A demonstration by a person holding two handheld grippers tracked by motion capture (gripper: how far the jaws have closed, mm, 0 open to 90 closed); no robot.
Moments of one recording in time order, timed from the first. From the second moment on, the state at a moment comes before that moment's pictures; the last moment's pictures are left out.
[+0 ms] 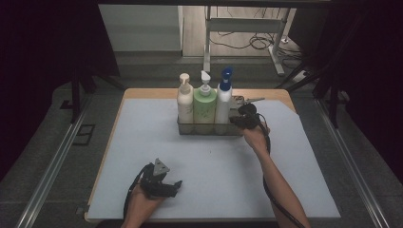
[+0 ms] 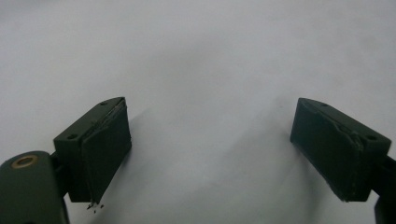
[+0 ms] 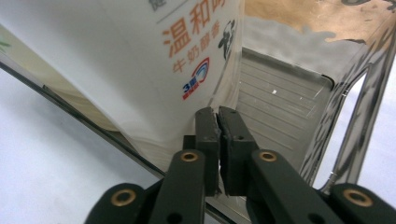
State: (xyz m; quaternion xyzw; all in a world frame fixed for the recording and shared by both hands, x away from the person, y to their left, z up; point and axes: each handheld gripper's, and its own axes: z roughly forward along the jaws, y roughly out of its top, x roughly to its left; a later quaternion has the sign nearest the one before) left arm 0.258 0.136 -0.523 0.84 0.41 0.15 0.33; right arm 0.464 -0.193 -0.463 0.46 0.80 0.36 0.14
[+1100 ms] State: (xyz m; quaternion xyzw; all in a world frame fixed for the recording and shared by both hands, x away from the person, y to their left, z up) left arm 0.258 0.136 -0.523 0.84 0.41 0.15 0.33; right arm 0.444 -0.208 -0.442 0.44 0.80 0.36 0.18
